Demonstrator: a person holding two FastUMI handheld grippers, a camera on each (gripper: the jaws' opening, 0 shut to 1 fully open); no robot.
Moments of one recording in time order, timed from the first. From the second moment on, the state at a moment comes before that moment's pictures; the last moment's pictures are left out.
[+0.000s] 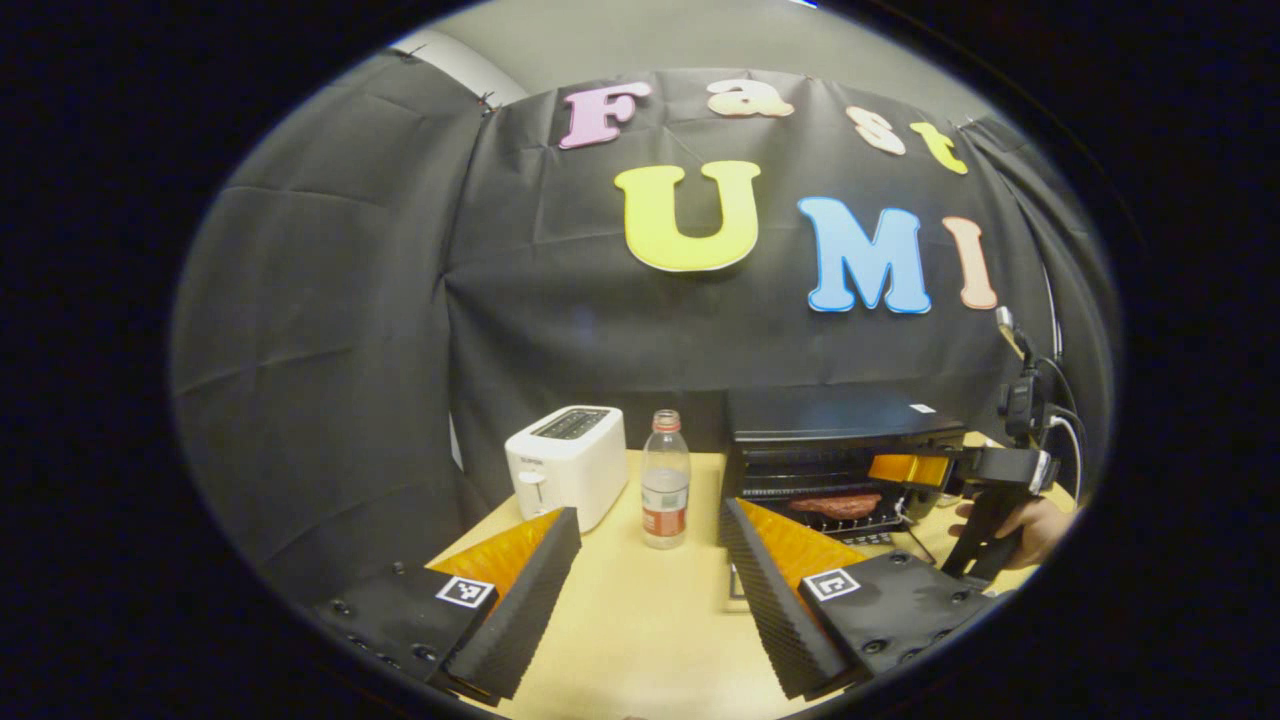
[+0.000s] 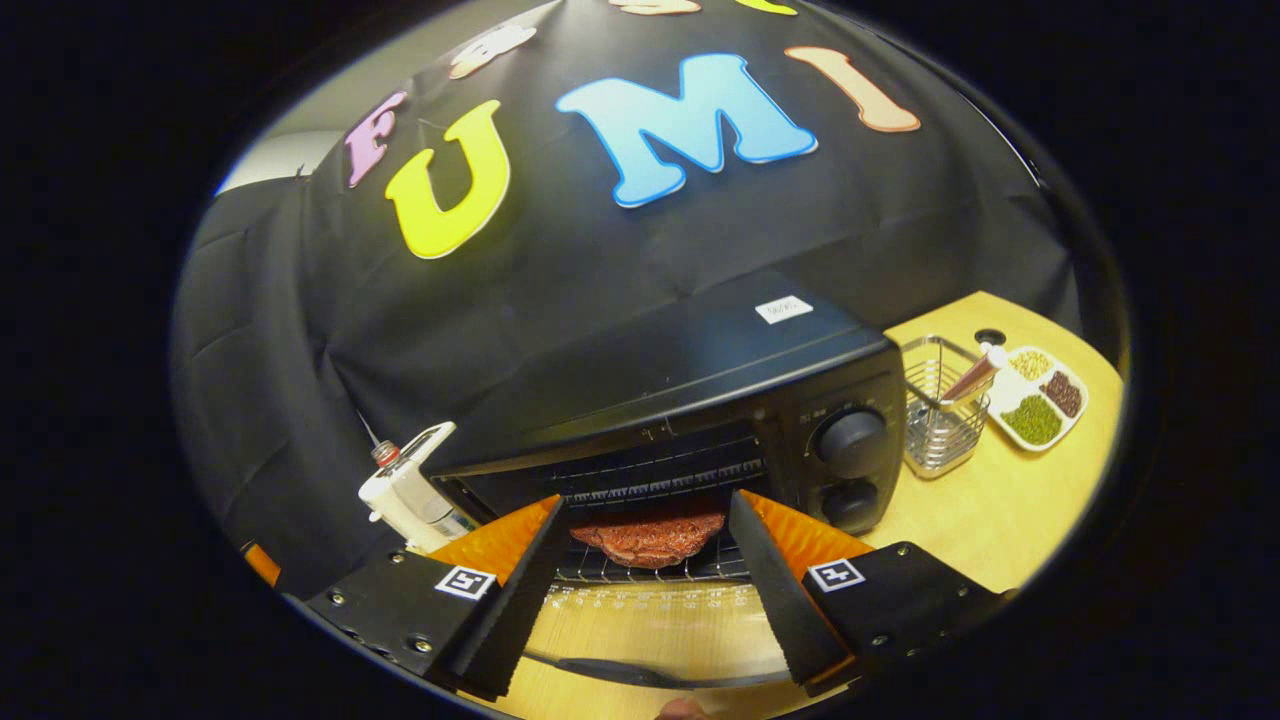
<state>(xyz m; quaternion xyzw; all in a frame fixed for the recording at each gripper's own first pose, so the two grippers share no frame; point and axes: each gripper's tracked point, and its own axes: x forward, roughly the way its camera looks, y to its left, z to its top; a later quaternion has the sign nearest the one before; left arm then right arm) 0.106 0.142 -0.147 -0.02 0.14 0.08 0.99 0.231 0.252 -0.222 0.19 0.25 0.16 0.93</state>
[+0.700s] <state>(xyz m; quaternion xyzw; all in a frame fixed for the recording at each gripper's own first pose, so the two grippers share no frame) 0.104 0.026 -0.207 -0.02 0.22 -0.01 0.98 0.142 0.134 -0.132 0.11 0.15 0.12 0.97</state>
